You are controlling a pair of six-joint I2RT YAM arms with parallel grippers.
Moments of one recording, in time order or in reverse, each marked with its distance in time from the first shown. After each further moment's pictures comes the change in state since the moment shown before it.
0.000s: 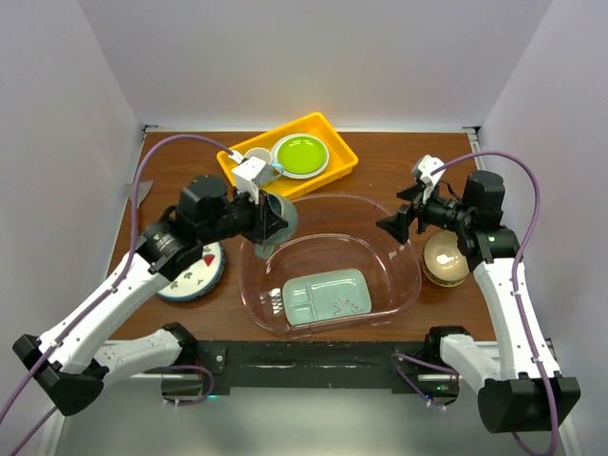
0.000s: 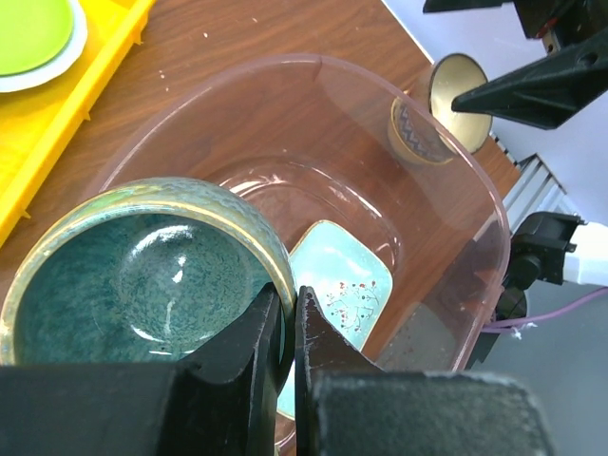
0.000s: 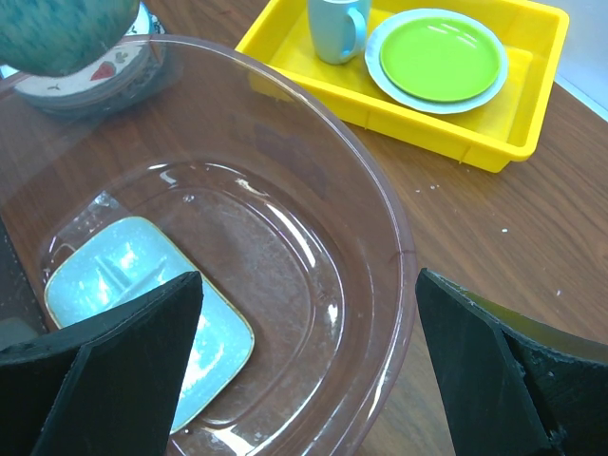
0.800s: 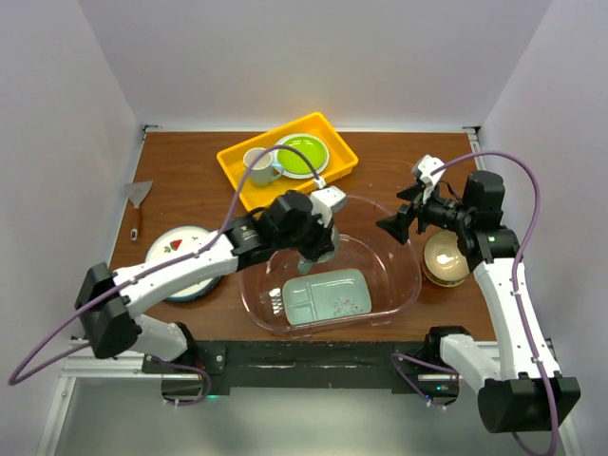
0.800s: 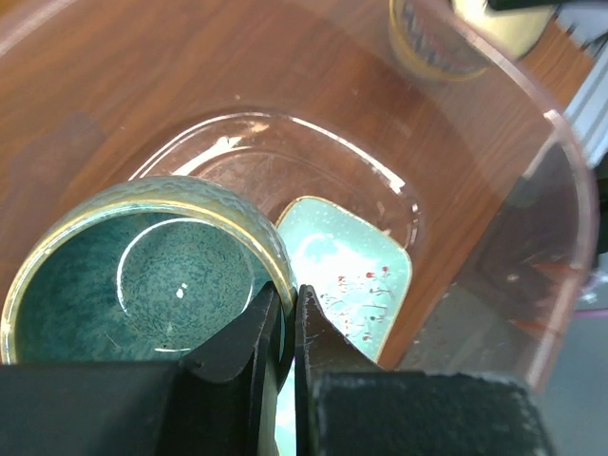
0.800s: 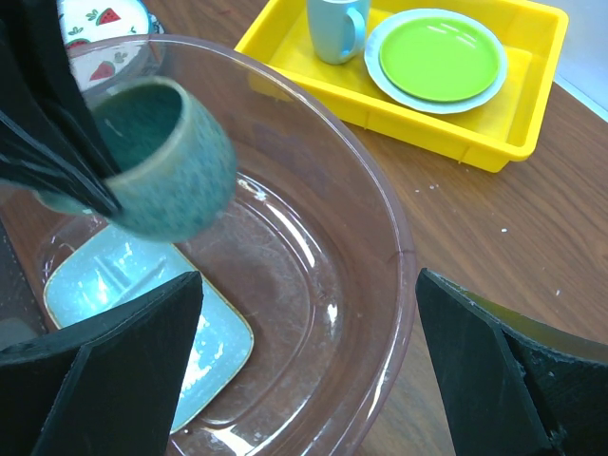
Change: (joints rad) left arm -0.280 0.350 0.009 0.159 -0.151 0.054; right arm 0.000 0.000 0.000 0.000 0.002 0.000
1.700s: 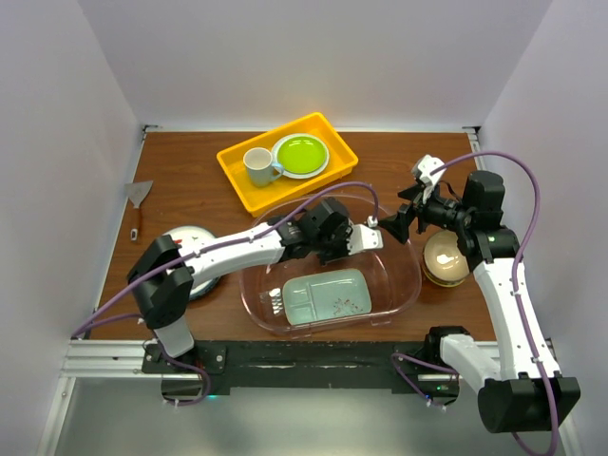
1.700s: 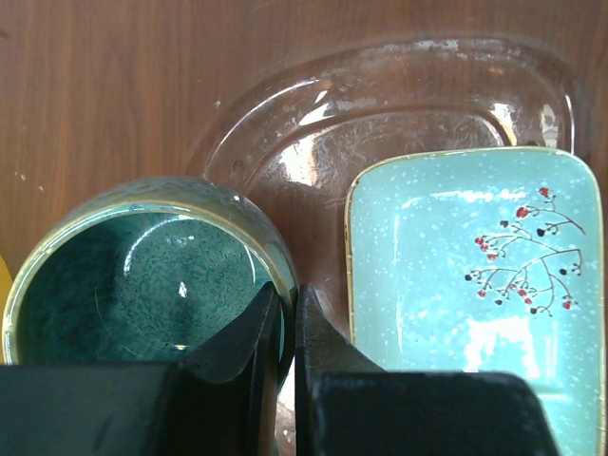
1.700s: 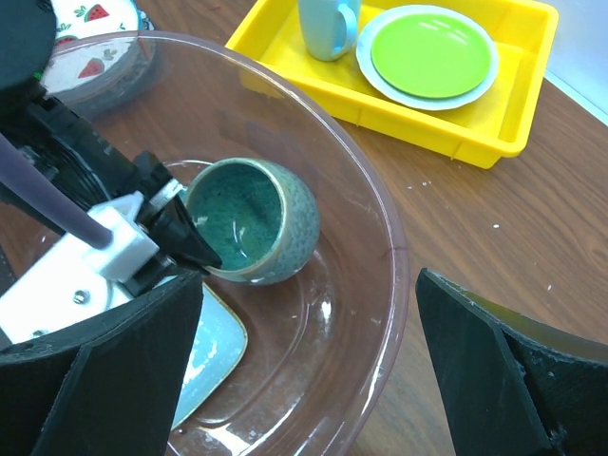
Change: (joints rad) left arm -0.050 0.350 0.138 -0.019 0.051 0.732; right arm 0.000 0.000 0.000 -0.001 0.018 -0.007
